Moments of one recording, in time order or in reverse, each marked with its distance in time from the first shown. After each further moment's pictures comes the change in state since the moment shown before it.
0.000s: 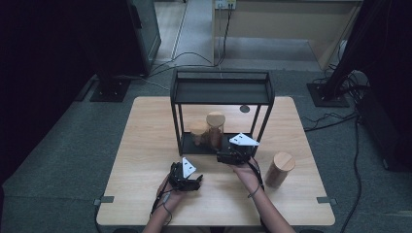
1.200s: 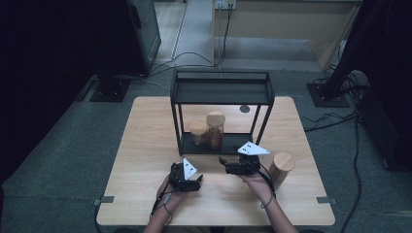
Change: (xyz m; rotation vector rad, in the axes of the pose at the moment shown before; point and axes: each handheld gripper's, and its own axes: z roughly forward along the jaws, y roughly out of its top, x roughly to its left) left arm -0.011 -0.003 -0.001 -0.018 0.039 0.040; right arm -0.010 -0.007 -0.041 0.028 0.068 -0.037
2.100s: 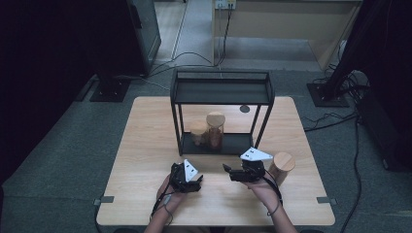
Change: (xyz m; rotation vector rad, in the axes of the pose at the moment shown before) left arm -0.005 -0.001 -0.001 -0.007 0.018 0.028; right arm 0.009 0.008 -0.021 0.093 -0.011 -0.028
